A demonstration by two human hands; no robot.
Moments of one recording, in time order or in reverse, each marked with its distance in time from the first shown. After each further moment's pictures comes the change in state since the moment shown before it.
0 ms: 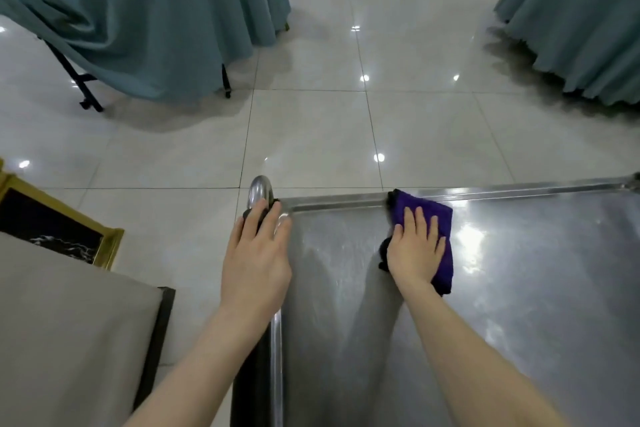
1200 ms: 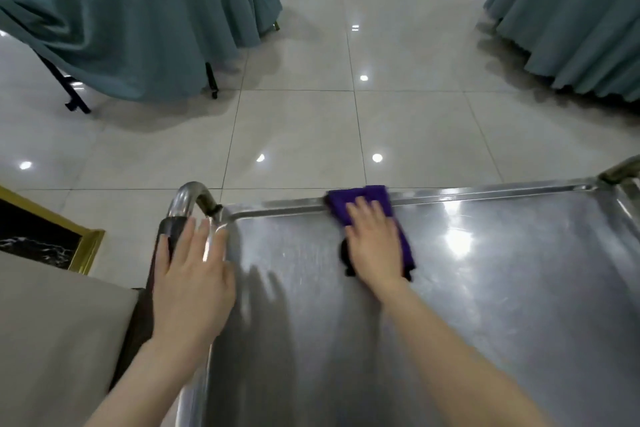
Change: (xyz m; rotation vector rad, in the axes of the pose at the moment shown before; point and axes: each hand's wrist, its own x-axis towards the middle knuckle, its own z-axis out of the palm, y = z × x) left_hand -0.014 0.049 0.014 0.109 0.018 -0.196; right_hand 0.042 0.043 -0.019 -0.080 -0.052 -0.491
